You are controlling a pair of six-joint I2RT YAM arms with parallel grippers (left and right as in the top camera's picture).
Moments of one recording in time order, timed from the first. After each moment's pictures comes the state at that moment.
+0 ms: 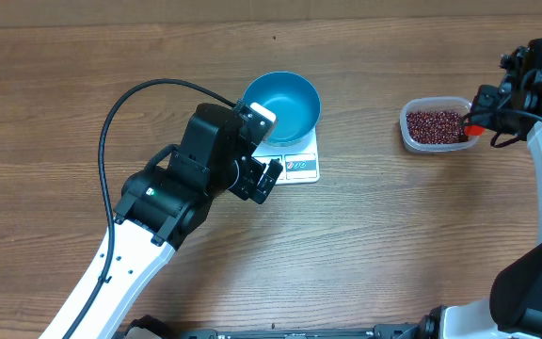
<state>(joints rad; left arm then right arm) -0.53 1.26 1.24 -0.79 0.00 0.07 -0.27 1.67 1.48 -0.89 -0.05 0.05</state>
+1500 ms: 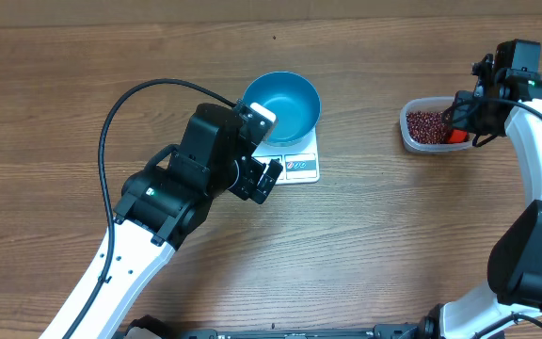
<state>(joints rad) -0.53 1.26 1.24 -0.79 0.00 0.07 -0.22 1.81 1.48 -0.86 -0.02 0.02</state>
